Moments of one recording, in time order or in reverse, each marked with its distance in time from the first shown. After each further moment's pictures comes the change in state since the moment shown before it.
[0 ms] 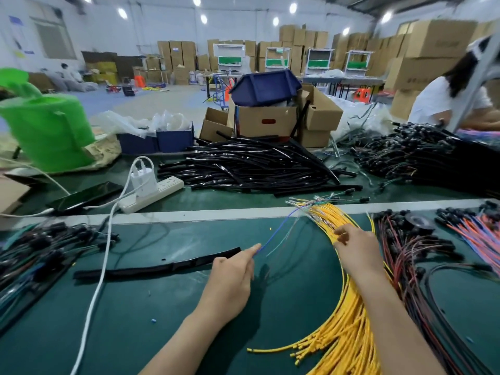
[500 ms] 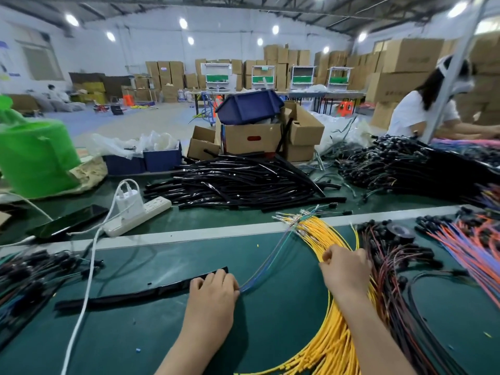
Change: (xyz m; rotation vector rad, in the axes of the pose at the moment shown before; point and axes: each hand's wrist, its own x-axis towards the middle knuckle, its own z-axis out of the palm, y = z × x) left_hand -0.005 0.008 -0.015 0.574 0.016 0.098; right_hand -0.009 -0.008 0.004 -0.173 0.094 0.067
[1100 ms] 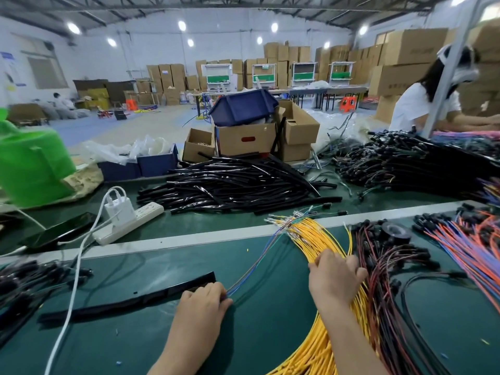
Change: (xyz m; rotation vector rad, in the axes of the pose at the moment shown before) left_hand 0.000 0.009 0.007 -0.095 -0.101 -0.068; right_hand -0.003 0.003 0.008 -0.066 0.022 0.071
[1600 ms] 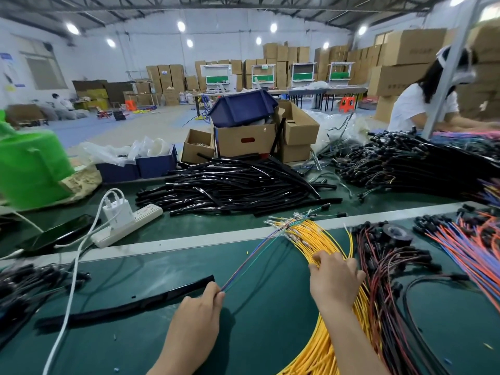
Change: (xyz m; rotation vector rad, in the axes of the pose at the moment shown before) left_hand -0.004 -0.007 0.011 -0.187 0.003 -0.155; right_hand 0.004 0.003 0.002 0.063 -0.005 -0.061
